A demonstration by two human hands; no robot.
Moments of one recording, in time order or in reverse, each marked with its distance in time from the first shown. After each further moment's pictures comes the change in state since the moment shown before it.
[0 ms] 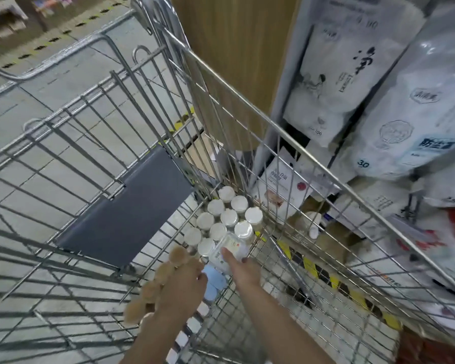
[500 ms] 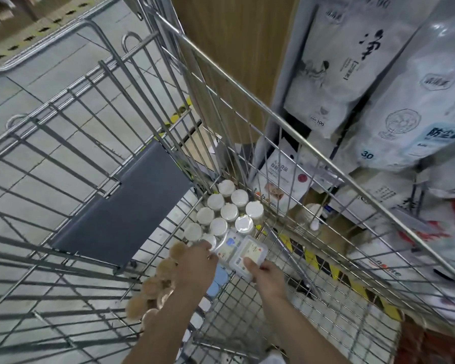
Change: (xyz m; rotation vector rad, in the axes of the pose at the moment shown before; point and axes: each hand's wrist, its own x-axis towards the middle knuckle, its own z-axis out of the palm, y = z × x) left_hand 0.030 0.020 0.006 0.028 0.004 -0.056; right_hand -0.004 0.025 -0.041 0.042 0.067 -0.113
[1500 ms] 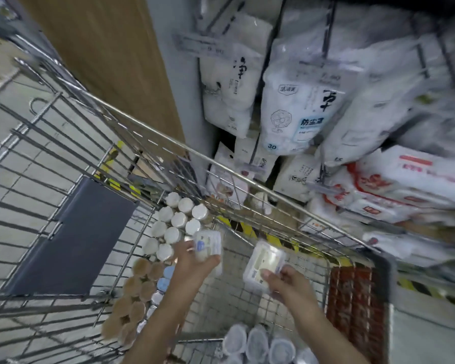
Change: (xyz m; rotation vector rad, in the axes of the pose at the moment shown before) left_hand -0.069 0.068 0.011 -0.769 -0.186 0.098; right_hand -0.114 -0.006 -0.163 0.275 0.005 -0.074
